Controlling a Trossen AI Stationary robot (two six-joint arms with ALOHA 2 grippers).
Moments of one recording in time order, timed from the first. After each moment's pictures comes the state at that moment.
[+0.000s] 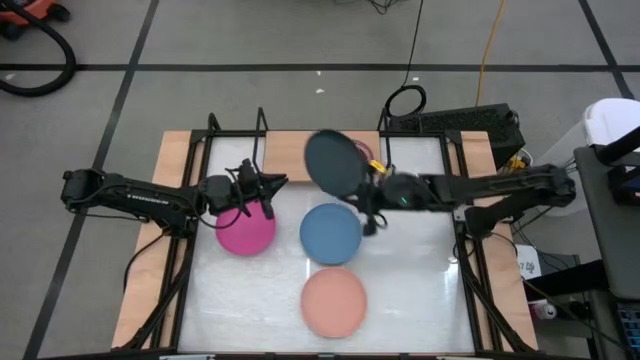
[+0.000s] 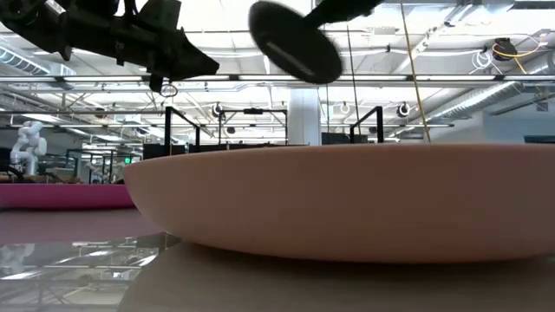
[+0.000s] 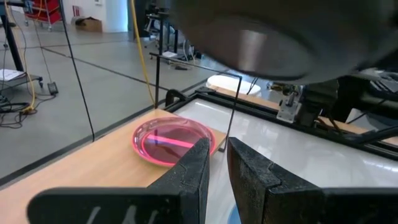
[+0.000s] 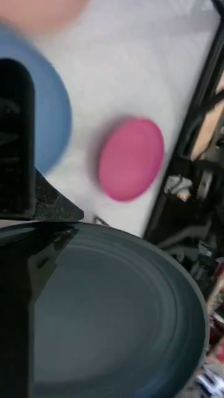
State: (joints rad) left arm 0.05 1.05 0.41 0.56 -0.38 -0.16; right arm 0.04 1.30 1.04 -0.18 0.22 -0.32
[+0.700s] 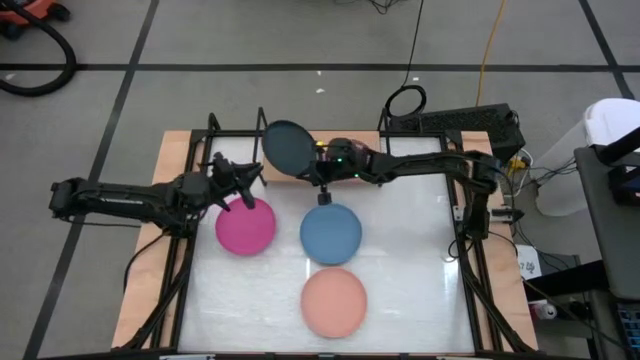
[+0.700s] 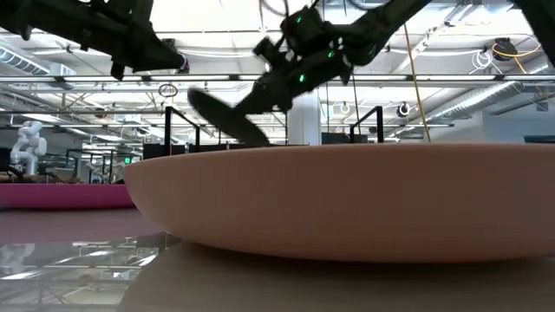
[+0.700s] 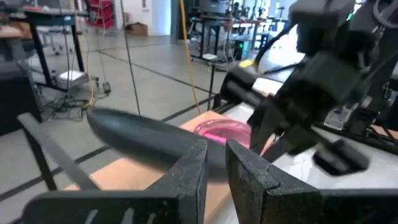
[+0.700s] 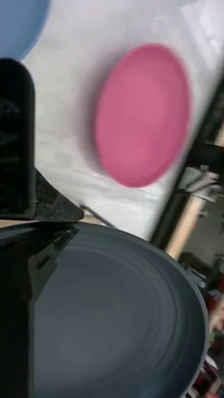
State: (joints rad) left arm 0.04 0.71 0.41 0.17 -0.57 -0.16; right arm -0.28 1.88 1.24 0.21 -0.21 -0.52
